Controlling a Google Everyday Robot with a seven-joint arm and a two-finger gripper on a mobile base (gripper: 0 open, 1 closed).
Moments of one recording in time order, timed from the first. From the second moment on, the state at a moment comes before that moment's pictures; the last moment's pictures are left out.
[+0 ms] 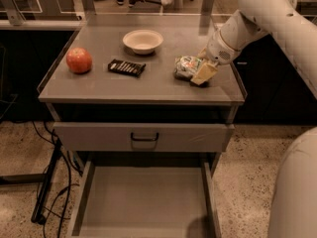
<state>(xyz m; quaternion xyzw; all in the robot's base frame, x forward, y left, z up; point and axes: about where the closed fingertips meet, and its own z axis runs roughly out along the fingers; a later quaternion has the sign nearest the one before) 0.693 -0.133 0.834 -0.62 0.73 0.09 0.25</state>
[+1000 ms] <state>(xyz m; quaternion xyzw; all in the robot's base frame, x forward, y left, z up) 0.614 -0.157 0.882 -0.63 0.70 0.12 0.30</state>
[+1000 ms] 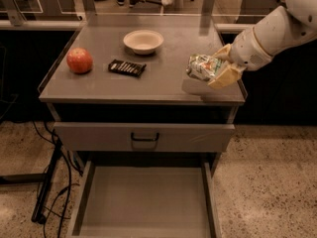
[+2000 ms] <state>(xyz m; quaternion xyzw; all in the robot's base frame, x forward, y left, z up) 0.525 -0.161 0.849 -0.62 0.71 0.15 0.29</state>
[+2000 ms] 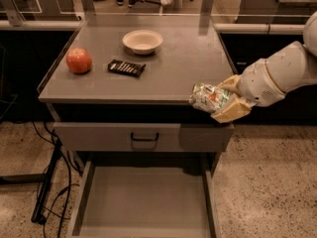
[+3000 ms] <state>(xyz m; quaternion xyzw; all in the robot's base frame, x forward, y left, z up) 0.499 -0.097 0.741 -0.63 0.71 0.20 0.24</state>
